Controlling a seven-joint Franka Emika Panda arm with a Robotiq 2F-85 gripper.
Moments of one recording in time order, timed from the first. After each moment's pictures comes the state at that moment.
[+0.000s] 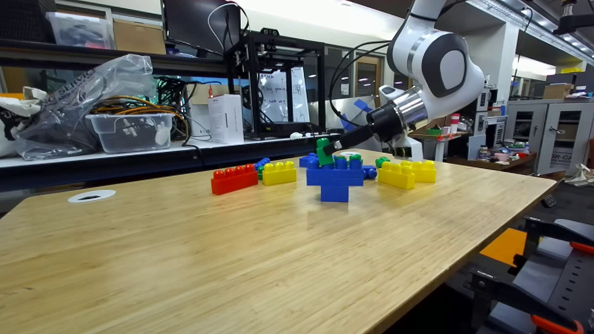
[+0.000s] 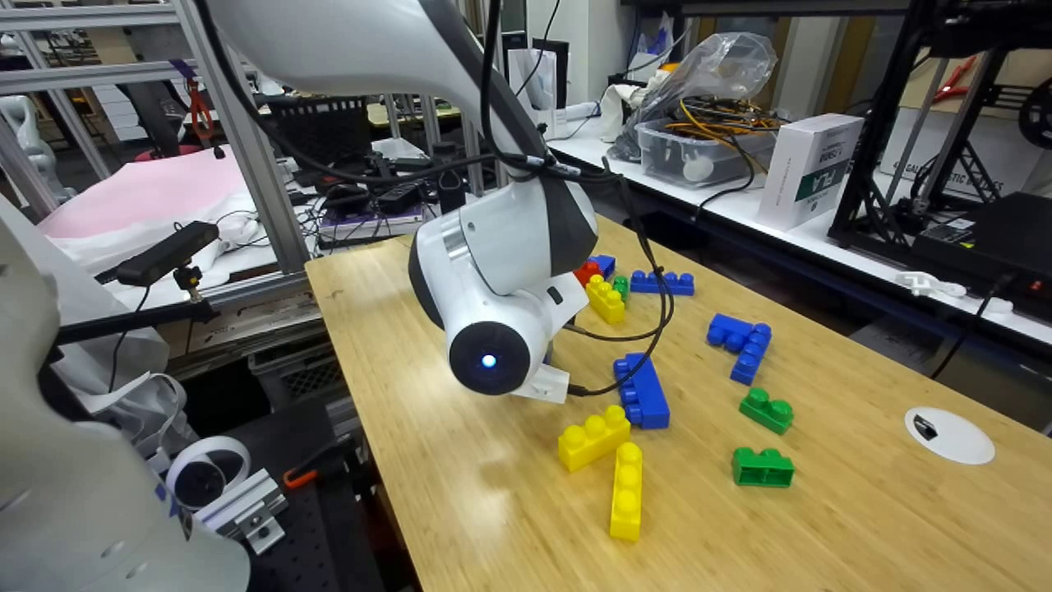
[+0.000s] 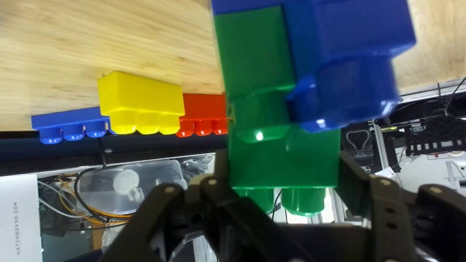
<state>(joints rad) -0.01 0.22 -0.06 -2.55 1.96 2.18 -2.60</state>
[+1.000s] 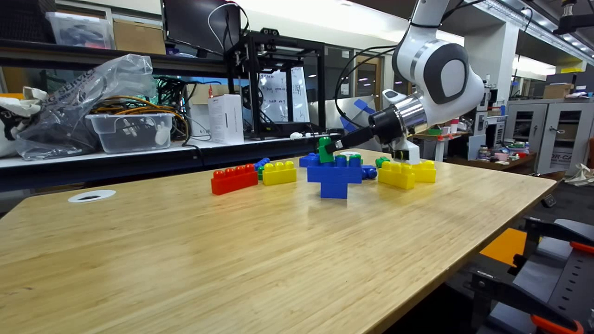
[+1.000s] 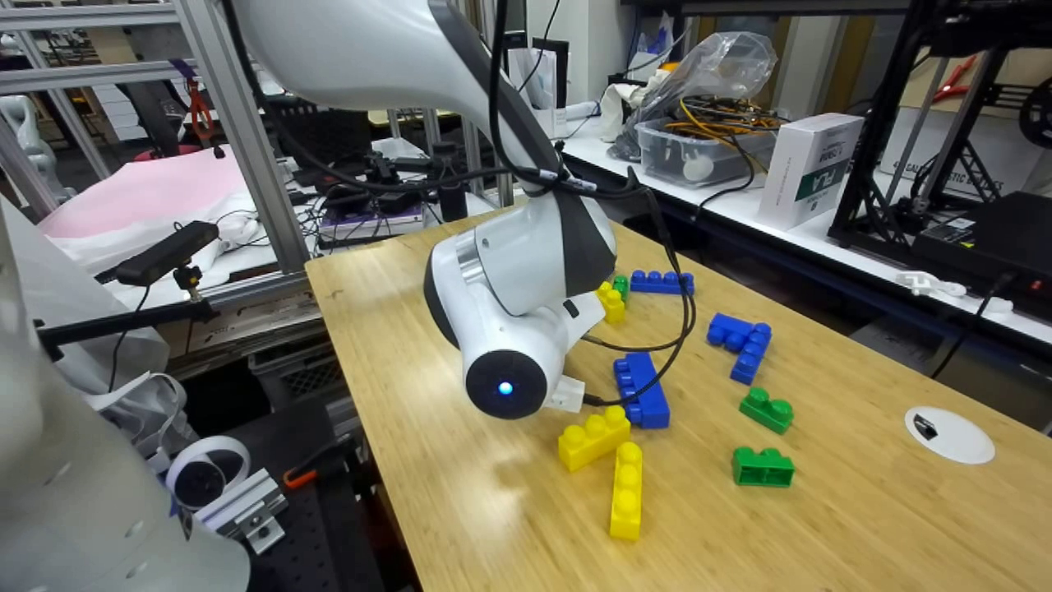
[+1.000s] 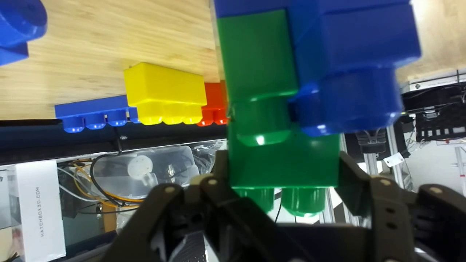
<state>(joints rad) 0.30 0.30 -0.43 -2.52 2.00 2.03 -2.60</state>
